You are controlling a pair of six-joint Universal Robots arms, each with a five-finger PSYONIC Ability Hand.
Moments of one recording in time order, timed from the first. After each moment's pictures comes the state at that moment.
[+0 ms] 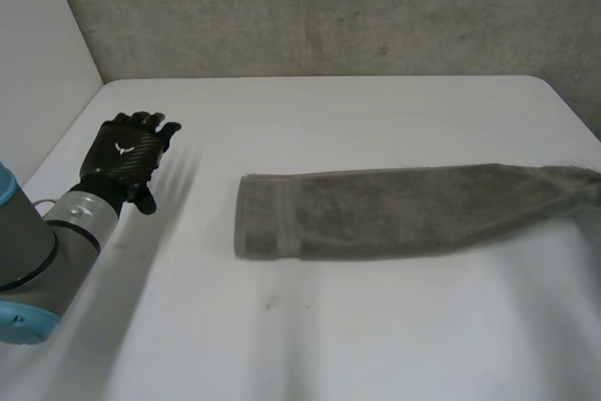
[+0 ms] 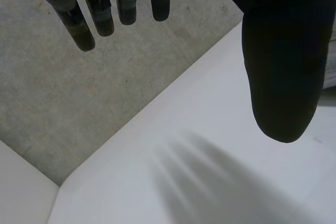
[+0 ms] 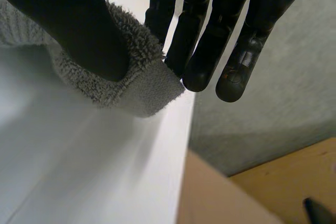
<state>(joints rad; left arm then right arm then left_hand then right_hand) 4.53 -1.87 -1.83 3.63 -1.35 3.56 1.33 -1.05 1.41 -0.11 1.37 2.46 0.17 0.17 0.17 0.17 0.03 1.04 1.17 1.19 1.20 0.93</state>
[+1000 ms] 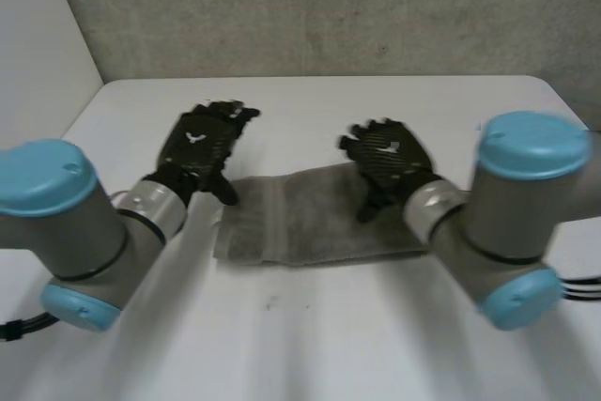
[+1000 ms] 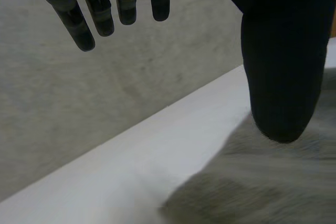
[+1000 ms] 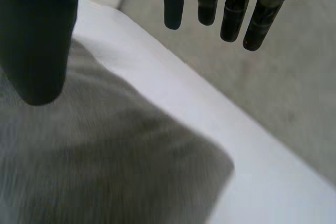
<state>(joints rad) 4.29 -1.99 -1.65 3.60 -1.36 3.26 2.08 -1.09 1.45 -0.16 1.43 2.82 0.17 0.17 0.17 0.17 0.03 0.24 0.23 0.22 0.23 0.07</state>
